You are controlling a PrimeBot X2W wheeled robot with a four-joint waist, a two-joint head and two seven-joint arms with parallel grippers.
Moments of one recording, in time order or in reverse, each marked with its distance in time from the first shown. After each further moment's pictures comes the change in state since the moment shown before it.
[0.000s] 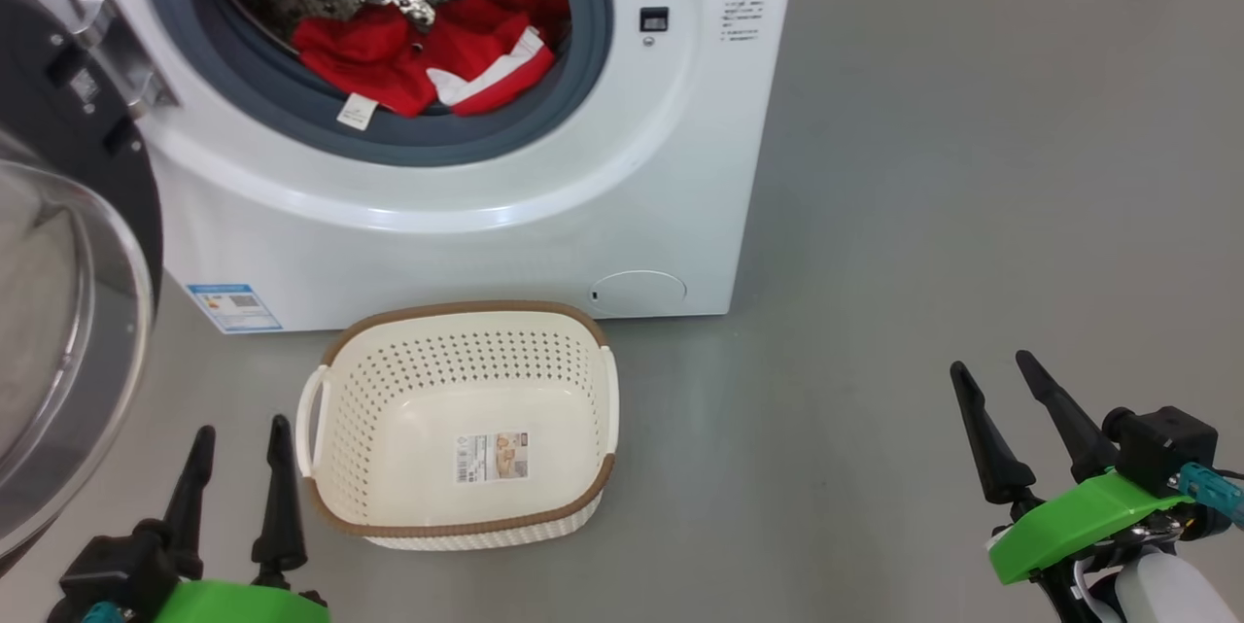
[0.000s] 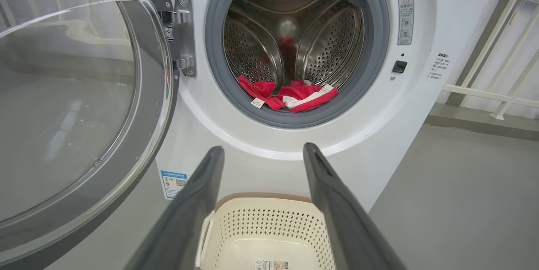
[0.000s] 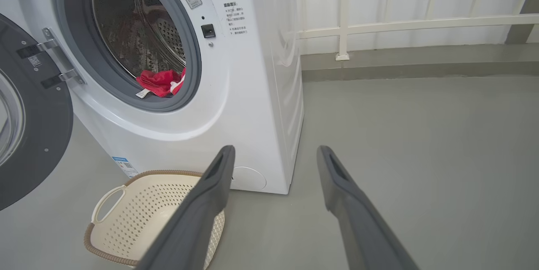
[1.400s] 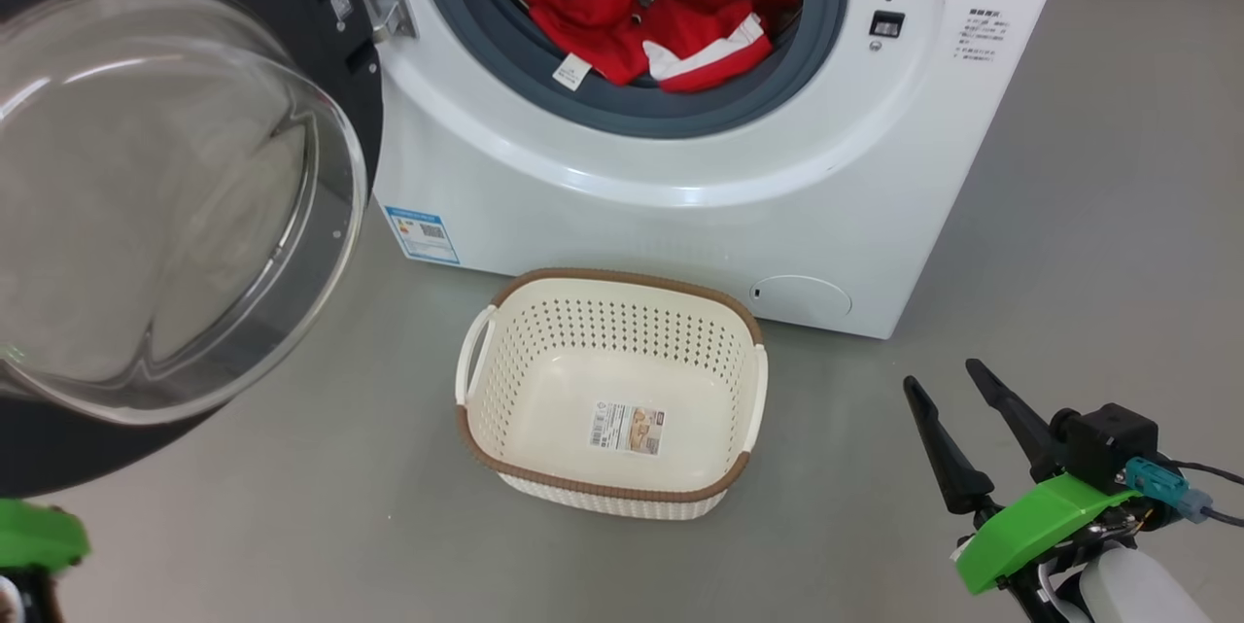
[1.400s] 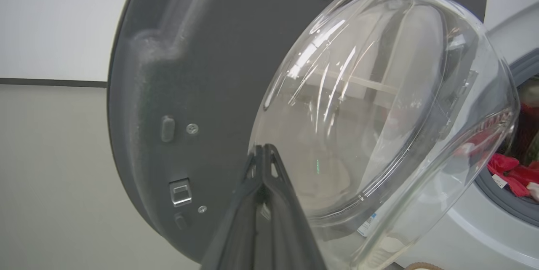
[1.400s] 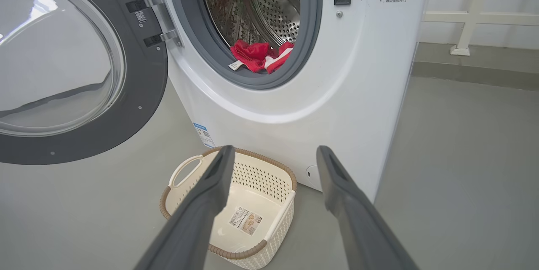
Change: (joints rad) left arm -0.282 0.128 0.357 0.350 0.016 0.045 0.000; right arm -0.035 -0.018 0.106 0.042 0.001 0.000 0.000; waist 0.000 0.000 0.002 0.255
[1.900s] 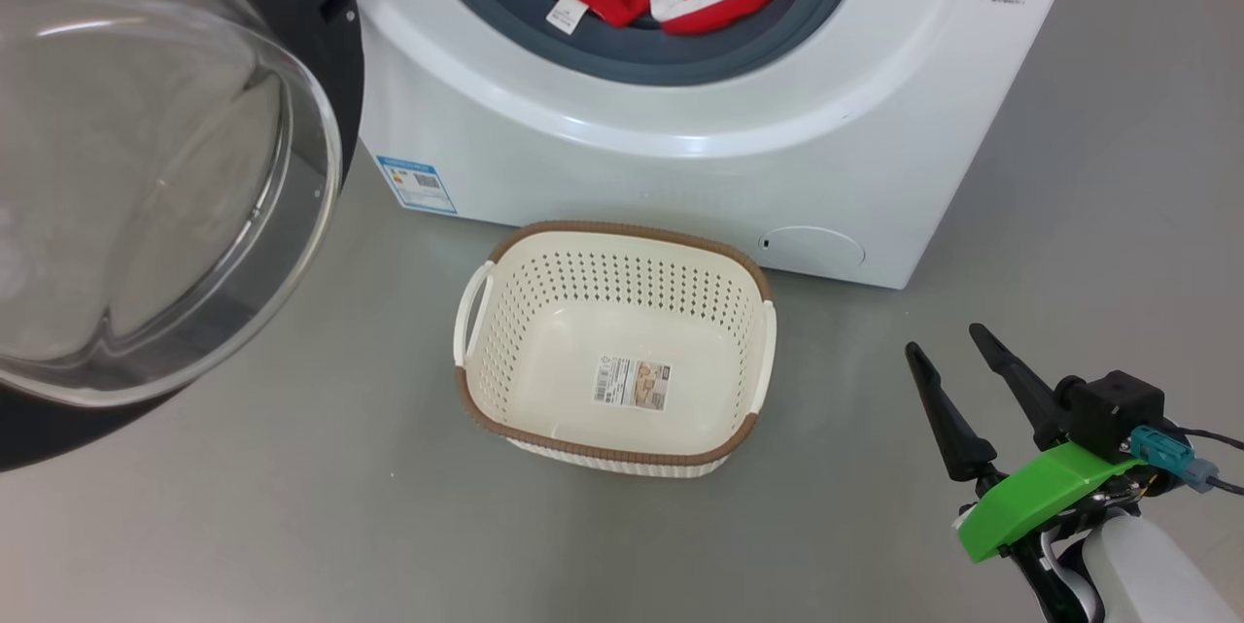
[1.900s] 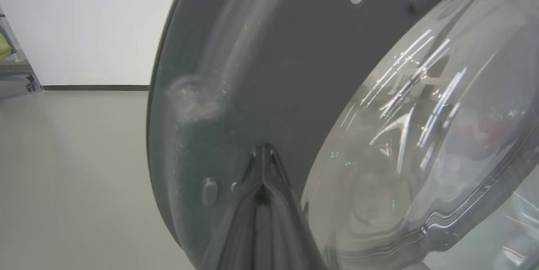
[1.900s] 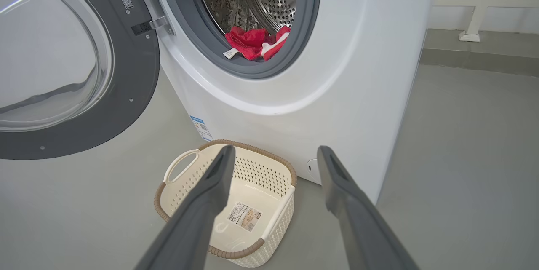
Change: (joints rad) left arm -0.190 0.160 -0.067 0.204 -0.075 0.139 0.000; right arm -0.052 -0.013 0.007 0.001 0.000 0.000 0.000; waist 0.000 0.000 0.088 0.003
